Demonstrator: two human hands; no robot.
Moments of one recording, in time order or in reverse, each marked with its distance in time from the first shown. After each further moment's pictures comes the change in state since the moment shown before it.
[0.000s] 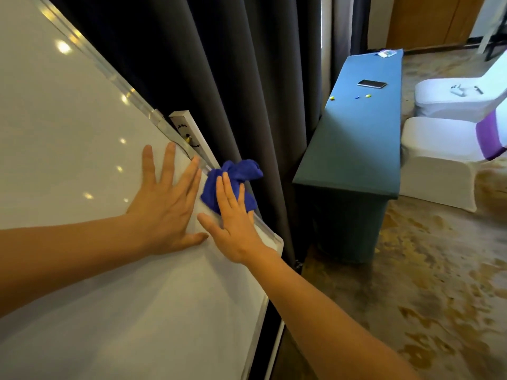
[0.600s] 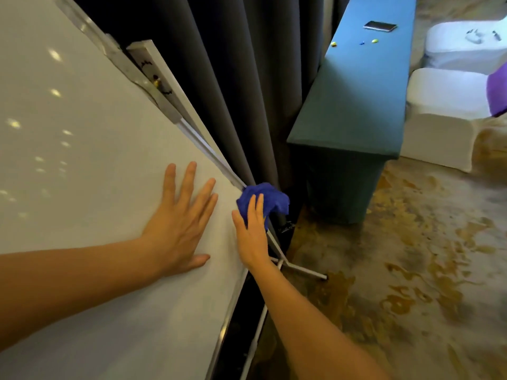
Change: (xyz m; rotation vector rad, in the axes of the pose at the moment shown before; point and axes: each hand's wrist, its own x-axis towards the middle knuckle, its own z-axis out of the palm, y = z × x) left_hand -0.024 0.094 0.037 0.057 -0.061 0.236; right_hand -0.077 0.092 0.040 0.304 0.133 0.490
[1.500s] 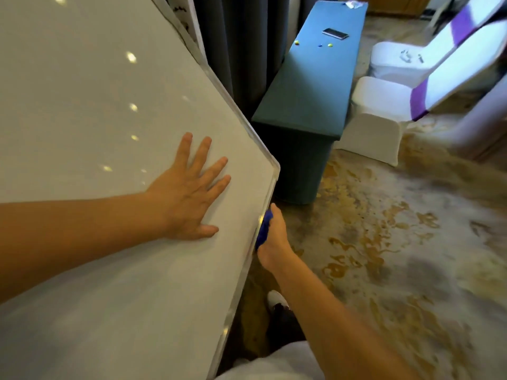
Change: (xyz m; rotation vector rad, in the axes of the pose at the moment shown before) left_hand -0.066 0.047 -0.066 -0.092 0.167 0.175; right_hand -0.153 -0.014 -0.107 0.725 0.310 0.687
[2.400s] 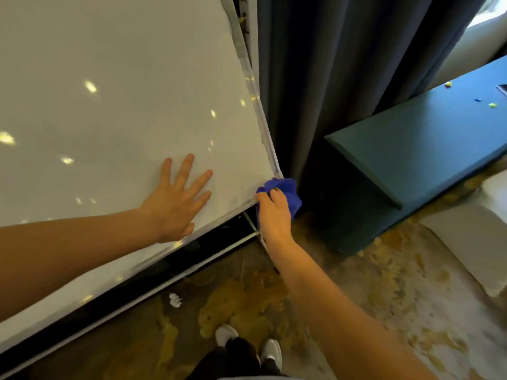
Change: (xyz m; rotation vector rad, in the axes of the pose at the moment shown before) left_hand 0.023 0.125 -0.047 -0.293 -0.481 -0.504; right_hand 0.056 -0.137 -0.026 -0.934 -0.620 -0.382
